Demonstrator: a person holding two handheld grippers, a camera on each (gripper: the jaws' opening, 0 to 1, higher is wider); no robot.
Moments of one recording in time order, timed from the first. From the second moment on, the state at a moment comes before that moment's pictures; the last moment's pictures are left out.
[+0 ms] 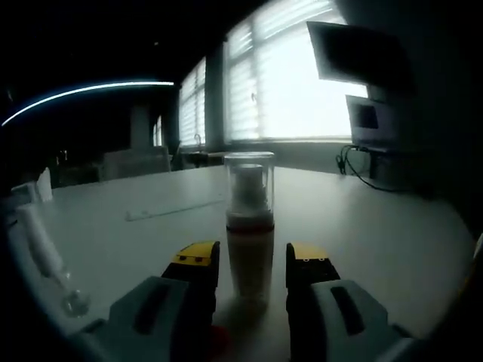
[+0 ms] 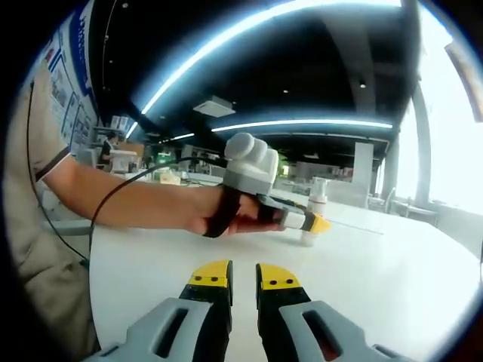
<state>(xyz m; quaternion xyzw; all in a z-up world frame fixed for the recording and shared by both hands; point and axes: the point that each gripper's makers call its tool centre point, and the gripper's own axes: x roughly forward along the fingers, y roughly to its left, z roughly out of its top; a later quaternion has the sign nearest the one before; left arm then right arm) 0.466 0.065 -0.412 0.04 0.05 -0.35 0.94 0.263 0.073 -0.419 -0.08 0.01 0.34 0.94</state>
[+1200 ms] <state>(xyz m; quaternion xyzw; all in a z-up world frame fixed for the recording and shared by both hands) 0.465 0.056 -0.412 0.04 0.04 -0.36 0.93 0.266 0.069 -0.419 -0.07 0.02 0.34 0.94</state>
